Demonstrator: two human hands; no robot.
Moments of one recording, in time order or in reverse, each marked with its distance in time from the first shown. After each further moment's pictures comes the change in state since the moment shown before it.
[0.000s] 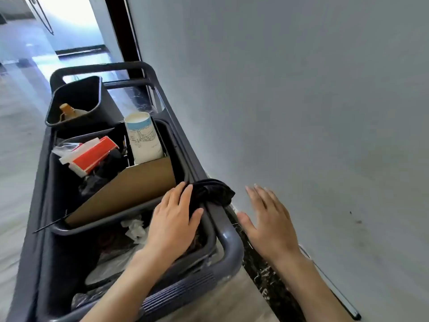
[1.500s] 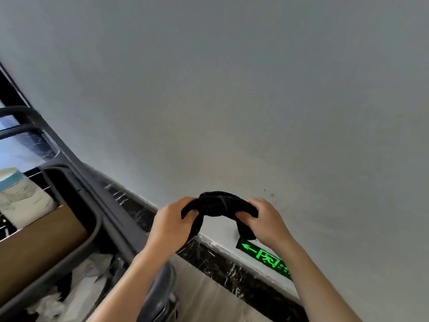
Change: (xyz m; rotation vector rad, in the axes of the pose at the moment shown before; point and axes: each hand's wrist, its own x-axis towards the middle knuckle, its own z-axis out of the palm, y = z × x) left_hand 0.050 0.125 0.032 -0.483 -0.183 0.270; right_hand -0.041 0.098 -0.067 0.541 0.128 0.461
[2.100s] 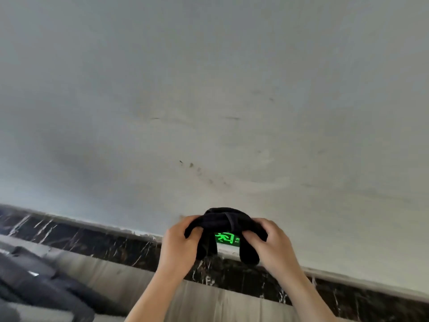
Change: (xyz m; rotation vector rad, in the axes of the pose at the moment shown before) left_hand -0.020 0.042 0.266 -0.233 -0.300 0.013; right_hand -0.094 0.240 -0.058 0.203 0.367 0.315
